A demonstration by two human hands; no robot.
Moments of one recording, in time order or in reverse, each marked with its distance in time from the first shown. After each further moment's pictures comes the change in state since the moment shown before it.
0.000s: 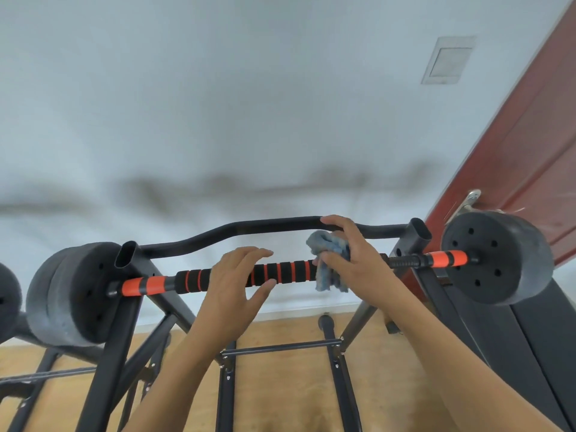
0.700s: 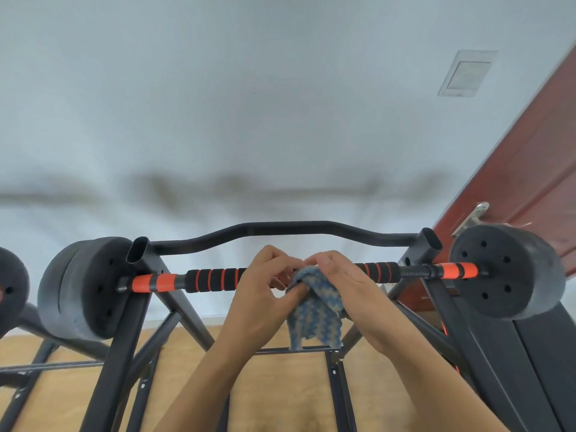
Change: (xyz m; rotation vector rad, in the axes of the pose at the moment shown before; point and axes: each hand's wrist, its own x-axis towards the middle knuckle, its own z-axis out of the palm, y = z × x) left_hand 0.002 0.056 -0.012 -0.434 0.039 -0.110; right_hand -0.024 -0.032 0.038 0.399 -0.091 0.202
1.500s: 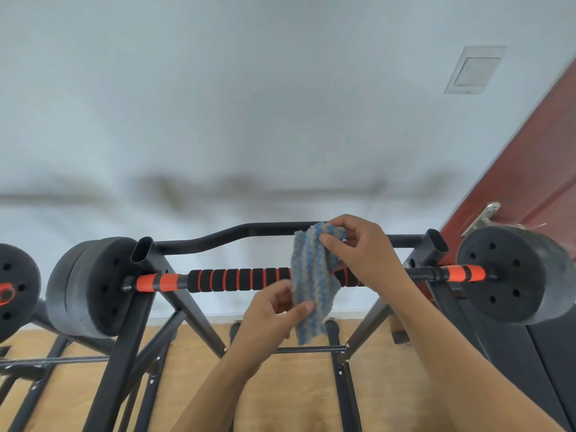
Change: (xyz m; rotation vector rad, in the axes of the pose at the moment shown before) left_hand -0.019 -0.026 0.023 -0.395 -0.155 -0.340; right_hand 0.051 -0.017 -0.040 -0.265 0.160 -0.326
